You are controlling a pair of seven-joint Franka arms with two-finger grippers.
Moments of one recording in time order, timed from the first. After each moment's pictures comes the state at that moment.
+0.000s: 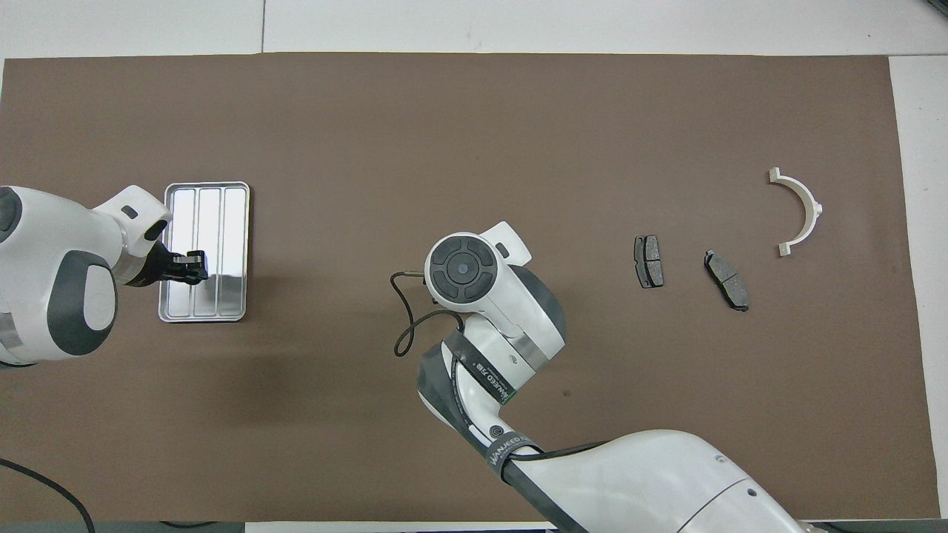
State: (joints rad) left arm 0.00 0.14 0.02 -2.16 -0.04 2.27 0.01; right arm 0.63 0.49 0.04 -1.76 -0.06 2.28 0.89
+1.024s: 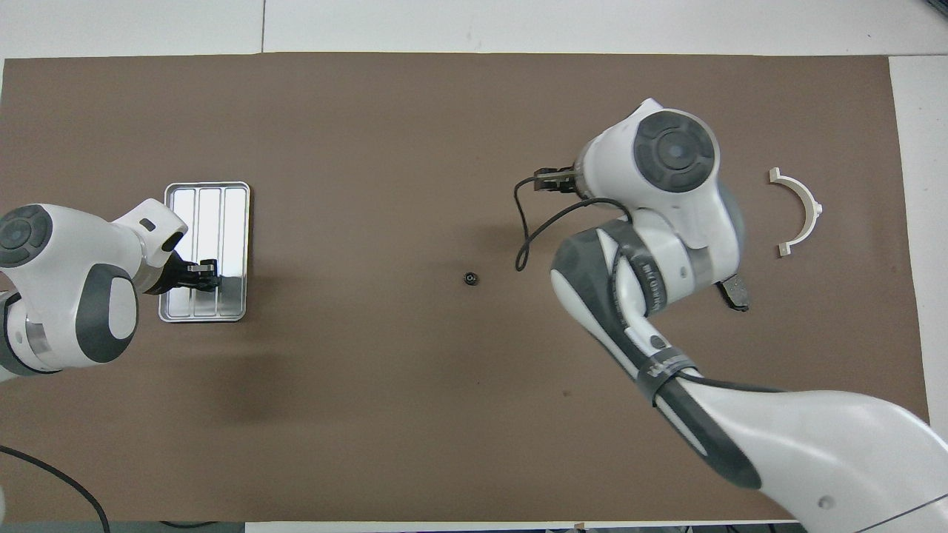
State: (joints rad) left arm 0.00 0.17 0.01 -2.22 -0.04 2.36 0.01; right arm 0.29 0.35 0.02 -1.71 -0.07 2.28 0.30
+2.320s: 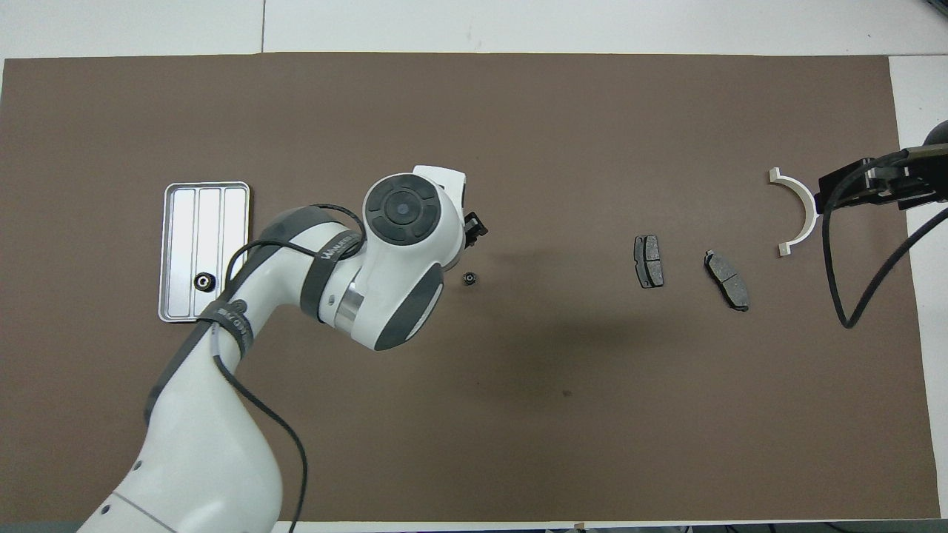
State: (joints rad) left arm -0.64 0.44 -0.02 -1.70 -0.04 2.18 -1.15; right arm -0.01 0.08 0.02 -1.46 -0.01 1.52 0.00
